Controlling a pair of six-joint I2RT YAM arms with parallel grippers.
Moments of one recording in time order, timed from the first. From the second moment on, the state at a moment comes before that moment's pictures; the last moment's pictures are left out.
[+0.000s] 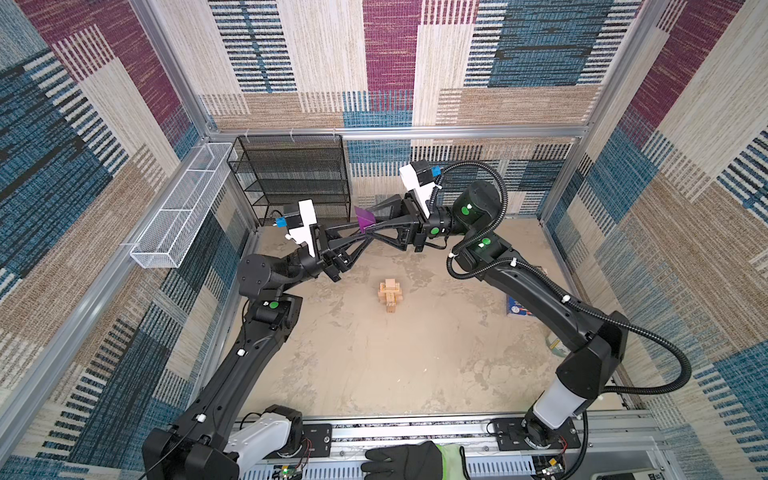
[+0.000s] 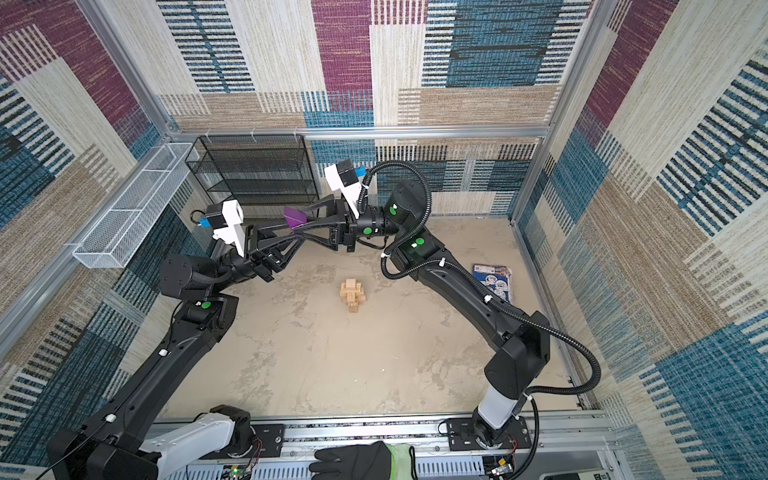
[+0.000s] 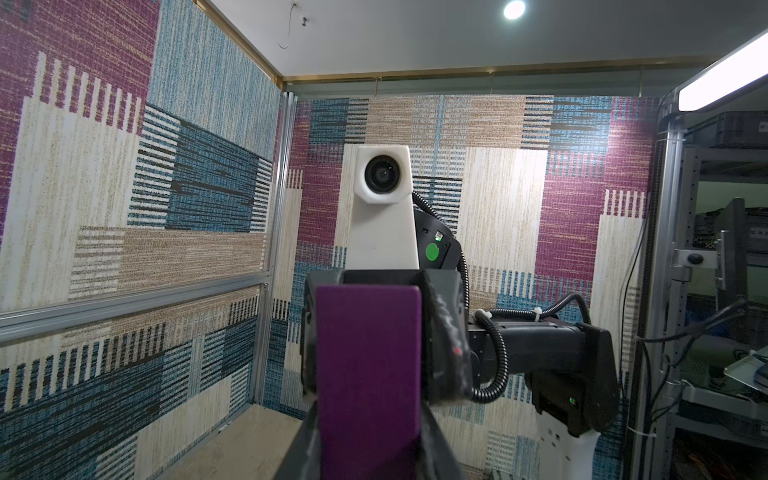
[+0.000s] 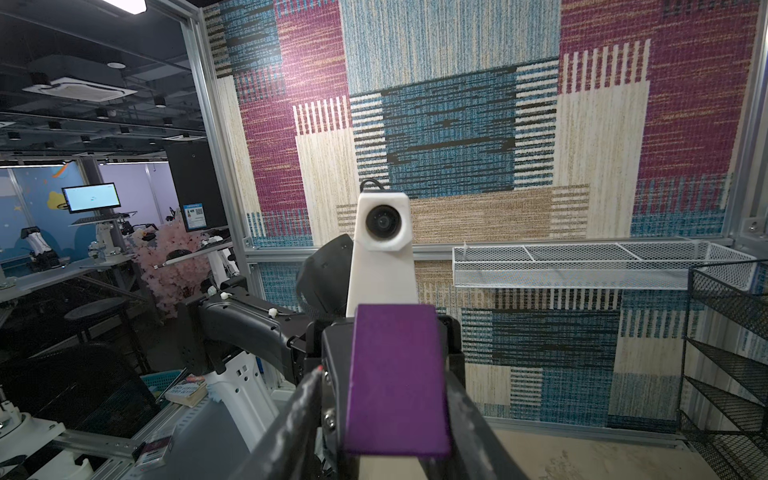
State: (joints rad) left arm -0.28 1.10 1.00 0.73 0.89 -0.60; right arm 0.68 1.68 1.73 0.41 -1.06 0.50
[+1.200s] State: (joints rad) left arm -0.28 1.07 0.97 0.71 0.85 -0.57; right arm 0.68 1.66 1.71 0.35 -1.04 0.45
